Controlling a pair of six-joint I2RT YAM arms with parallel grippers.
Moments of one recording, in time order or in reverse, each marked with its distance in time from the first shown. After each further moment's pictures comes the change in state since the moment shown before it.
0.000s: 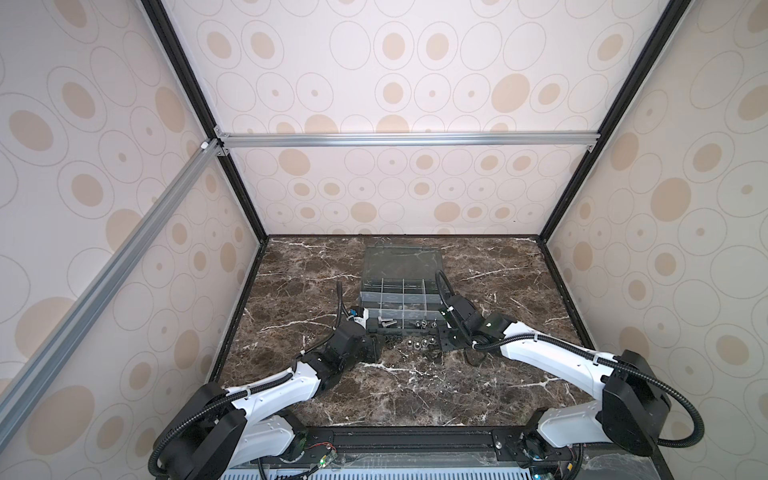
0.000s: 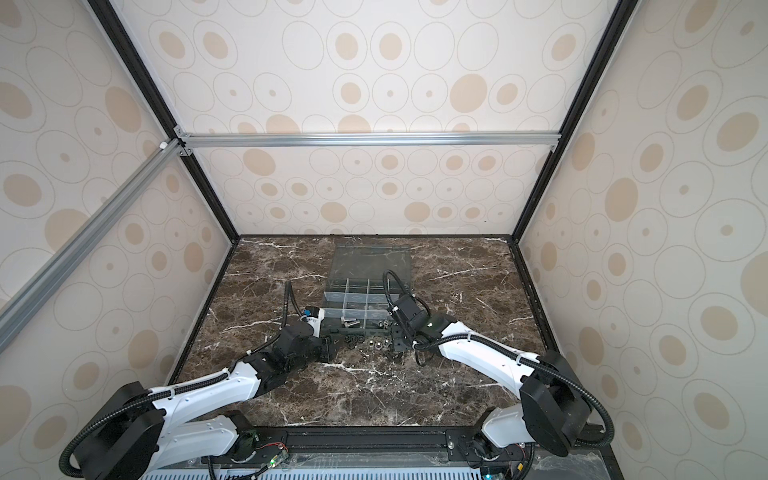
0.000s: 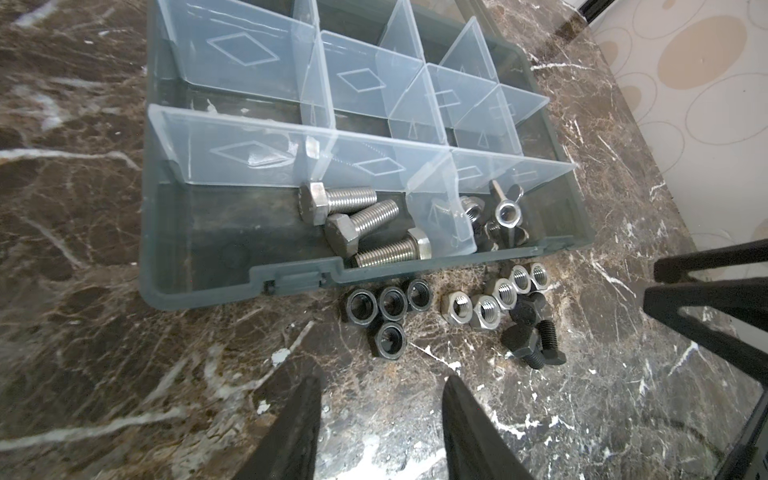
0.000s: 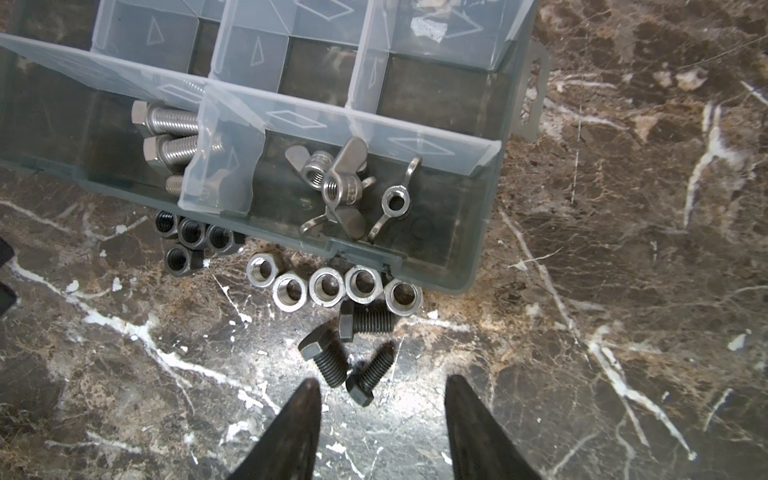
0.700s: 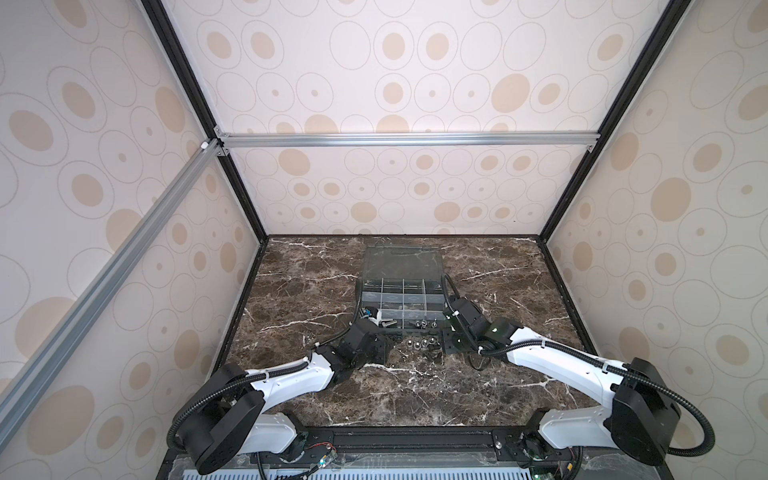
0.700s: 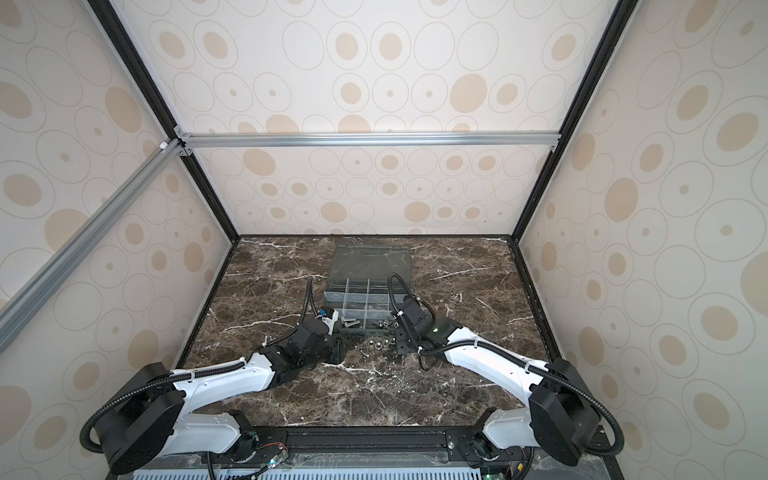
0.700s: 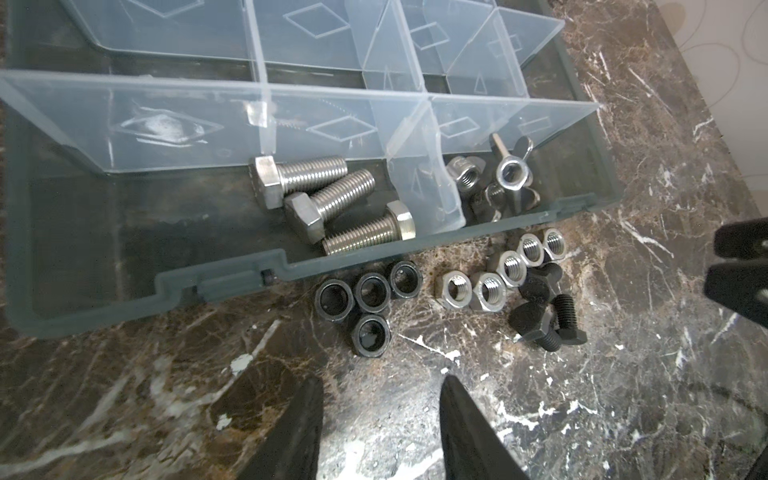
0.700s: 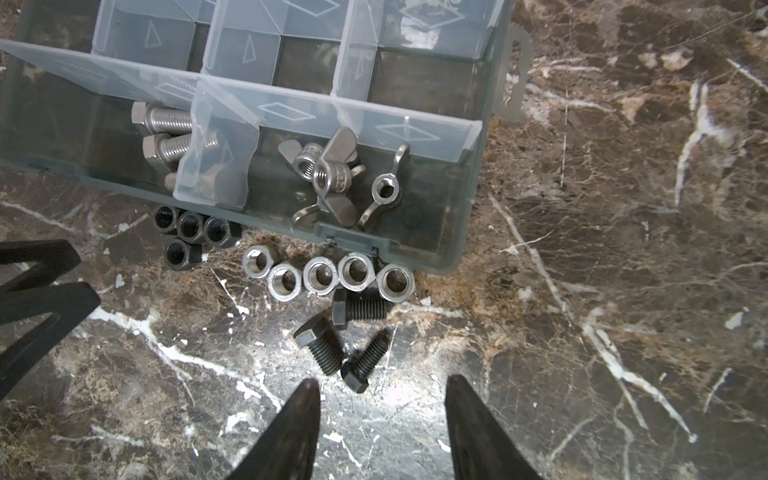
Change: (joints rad) left arm -0.058 0.125 0.089 -0.059 -0.021 0.043; right arm 0.000 -0.051 -0.053 0.015 0.003 0.025
